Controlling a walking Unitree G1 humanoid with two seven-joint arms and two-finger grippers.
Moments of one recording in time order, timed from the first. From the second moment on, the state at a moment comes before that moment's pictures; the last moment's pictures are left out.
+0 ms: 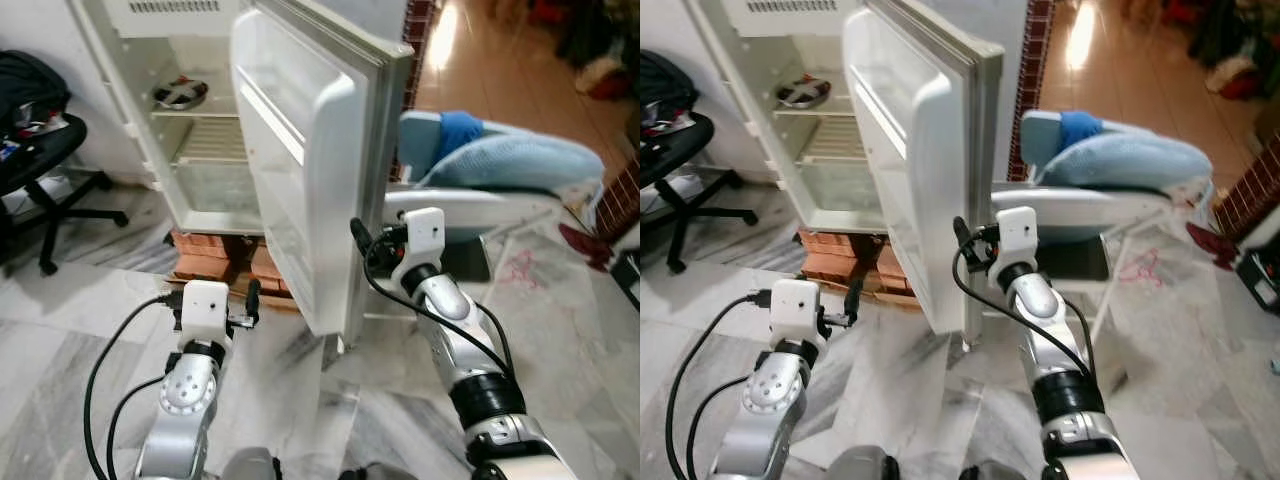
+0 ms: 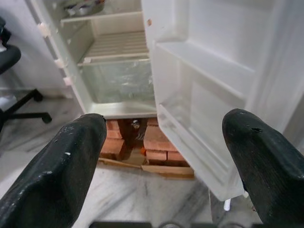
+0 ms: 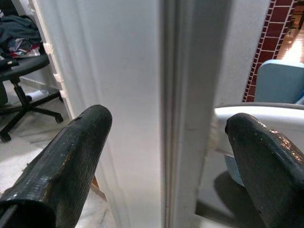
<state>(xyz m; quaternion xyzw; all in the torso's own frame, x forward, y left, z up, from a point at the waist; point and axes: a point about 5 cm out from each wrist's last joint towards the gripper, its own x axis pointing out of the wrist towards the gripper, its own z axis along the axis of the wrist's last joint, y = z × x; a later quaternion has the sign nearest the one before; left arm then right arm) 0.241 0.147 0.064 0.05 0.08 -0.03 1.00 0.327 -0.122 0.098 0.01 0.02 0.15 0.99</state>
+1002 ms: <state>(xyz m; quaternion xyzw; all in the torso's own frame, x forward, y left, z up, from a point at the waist) 0.228 0.179 0.059 0.05 0.10 0.03 0.99 0.263 -0.181 0.023 -0.05 0.24 0.04 0.97</state>
